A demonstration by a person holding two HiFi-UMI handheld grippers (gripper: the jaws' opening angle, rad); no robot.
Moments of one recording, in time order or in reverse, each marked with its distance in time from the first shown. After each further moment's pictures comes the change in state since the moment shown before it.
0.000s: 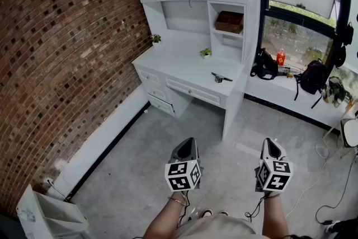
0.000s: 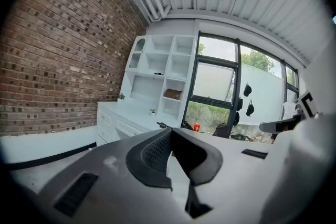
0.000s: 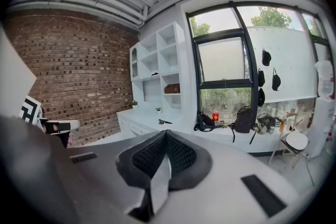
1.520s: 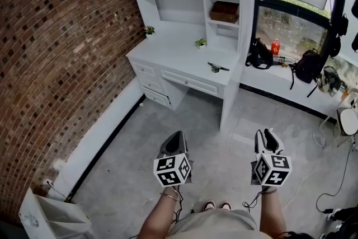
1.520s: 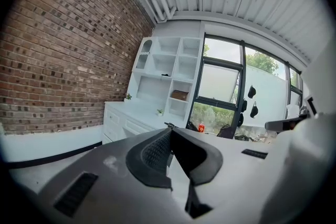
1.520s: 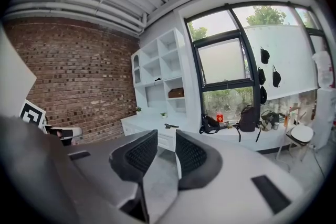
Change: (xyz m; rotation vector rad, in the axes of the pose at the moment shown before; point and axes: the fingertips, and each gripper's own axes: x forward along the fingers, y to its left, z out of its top) left arm -0.024 0.055 0.012 -0.017 -0.004 0.039; right arm -0.011 0.046 0.013 0.058 -0.070 0.031
